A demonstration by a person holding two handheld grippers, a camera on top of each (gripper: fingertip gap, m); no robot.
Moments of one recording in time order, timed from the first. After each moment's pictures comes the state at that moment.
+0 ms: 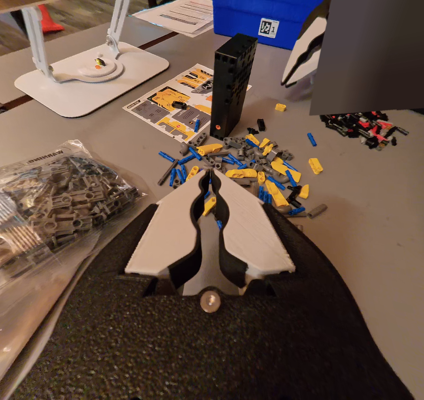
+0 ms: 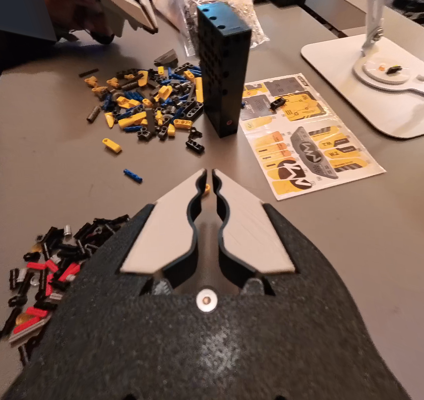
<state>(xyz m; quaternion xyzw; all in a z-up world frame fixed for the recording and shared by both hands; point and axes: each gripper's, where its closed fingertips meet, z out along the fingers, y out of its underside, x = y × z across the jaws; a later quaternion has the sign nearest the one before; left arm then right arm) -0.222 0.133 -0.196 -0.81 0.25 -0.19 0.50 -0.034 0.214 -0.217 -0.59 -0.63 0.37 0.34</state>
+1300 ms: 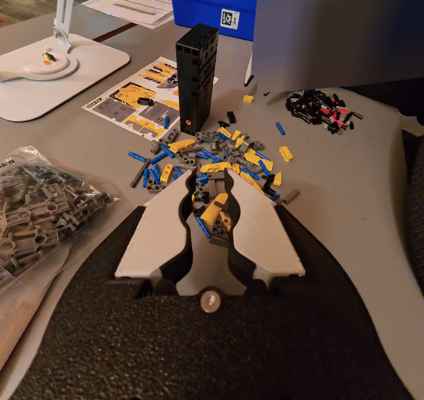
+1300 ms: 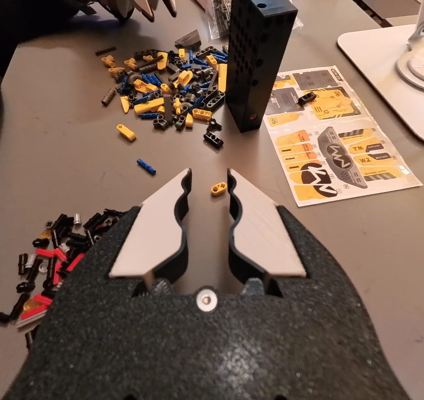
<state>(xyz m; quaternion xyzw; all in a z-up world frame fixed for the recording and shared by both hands) -0.205 0.117 -0.198 -0.79 0.30 -0.24 0.48 -0.037 0.196 -0.228 -0.57 -0.66 0.37 0.31</state>
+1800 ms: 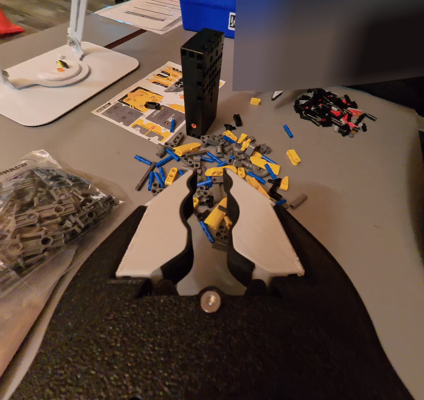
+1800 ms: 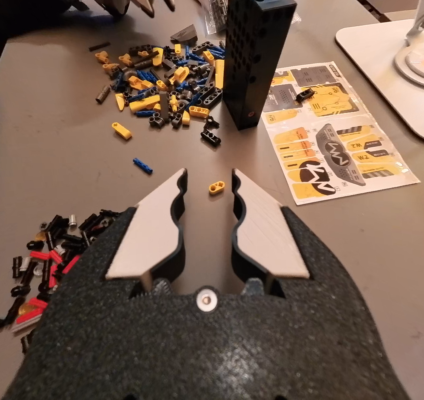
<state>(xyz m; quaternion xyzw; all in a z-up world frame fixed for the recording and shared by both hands) -0.205 0.122 -0.199 -0.79 0.29 -0.22 0.49 -0.038 0.198 -0.231 -0.58 -0.66 0.36 0.31</state>
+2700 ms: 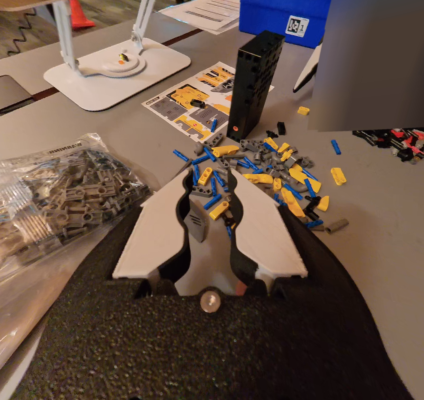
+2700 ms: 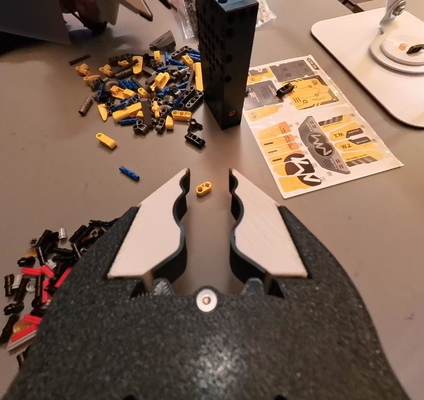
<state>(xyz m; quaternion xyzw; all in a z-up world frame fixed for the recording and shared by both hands) -0.228 0.145 -0.201 -0.82 0.21 -0.15 0.51 -0.039 0.212 -0.229 -0.61 -0.63 0.36 0.32</state>
